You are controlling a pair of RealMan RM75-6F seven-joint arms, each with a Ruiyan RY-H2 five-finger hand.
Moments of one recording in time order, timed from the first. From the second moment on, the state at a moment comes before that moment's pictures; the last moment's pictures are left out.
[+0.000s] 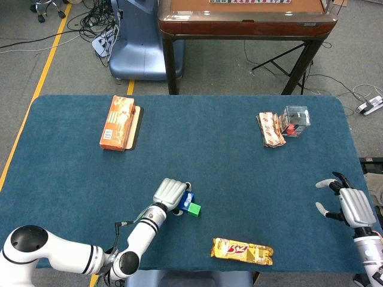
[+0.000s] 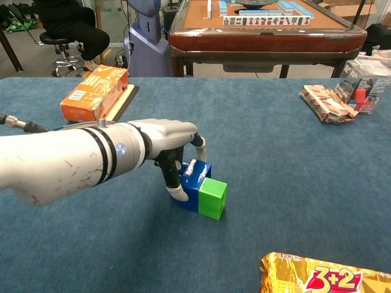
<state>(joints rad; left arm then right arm) -1.06 -1.75 -0.25 -1.73 0.41 1.10 0.94 0.14 -1.16 0.05 -1.45 -1.45 1.30 0.32</state>
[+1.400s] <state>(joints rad) -0.93 -1.67 -0.27 -1.87 0.57 1.22 0.58 0.30 -1.06 0.16 -1.73 -1.43 1.18 0.26</state>
